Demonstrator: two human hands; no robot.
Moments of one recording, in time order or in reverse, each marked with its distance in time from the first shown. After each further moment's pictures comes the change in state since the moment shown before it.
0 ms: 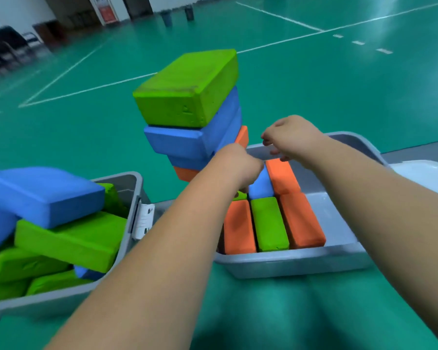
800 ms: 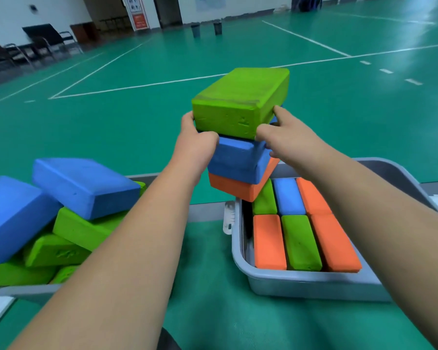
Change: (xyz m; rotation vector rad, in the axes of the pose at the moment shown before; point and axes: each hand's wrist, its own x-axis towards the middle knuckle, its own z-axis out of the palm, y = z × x) left_hand 0.013 -0.088 -0.114 -0.610 0.515 0.160; right_hand -0.017 -0.087 0.057 0.111 -0.004 -0.246
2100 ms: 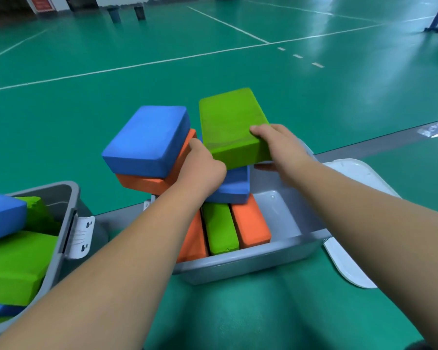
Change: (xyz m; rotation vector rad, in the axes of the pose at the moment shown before) left_hand -0.065 -0.014 0.186 0.458 -0.328 0.070; right_hand -0.036 0.147 -0.119 0.423 0.281 0.304
